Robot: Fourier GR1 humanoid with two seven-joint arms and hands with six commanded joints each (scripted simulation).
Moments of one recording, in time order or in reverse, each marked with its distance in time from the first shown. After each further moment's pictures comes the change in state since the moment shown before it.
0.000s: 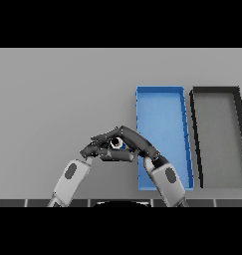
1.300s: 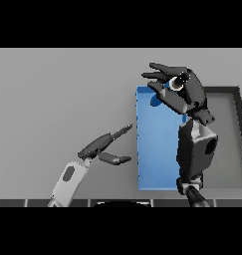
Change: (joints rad) left arm 0.036 0.002 0.008 -0.038 0.000 0.032 0.098; right arm -0.477 -0.117 -0.588 0.022 -0.242 -0.159 0.255
